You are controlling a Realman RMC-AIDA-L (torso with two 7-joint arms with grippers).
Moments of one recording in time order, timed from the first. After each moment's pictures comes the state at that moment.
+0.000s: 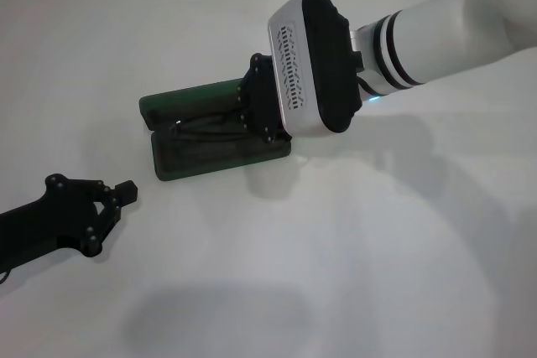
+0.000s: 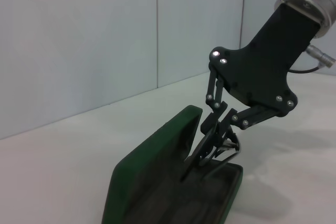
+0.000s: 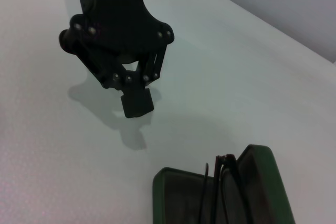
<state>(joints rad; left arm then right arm) -0.19 -2.01 0.87 0.52 1.64 1.44 -0.88 0.97 2.03 -1.96 -0.81 -1.76 -0.72 1.44</state>
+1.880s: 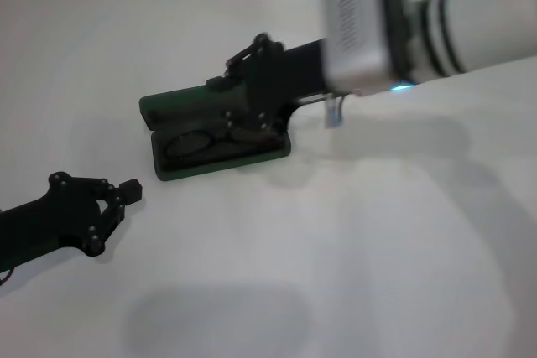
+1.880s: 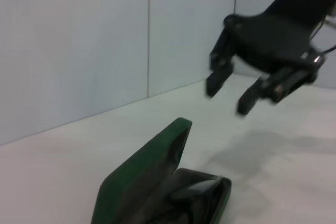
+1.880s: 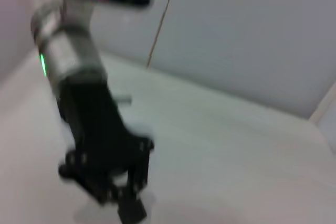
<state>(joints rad) -0.20 -2.00 0.87 0.51 1.64 1.47 -0.90 0.83 2.03 -1.74 -0.94 -1.65 -0.95 1.43</state>
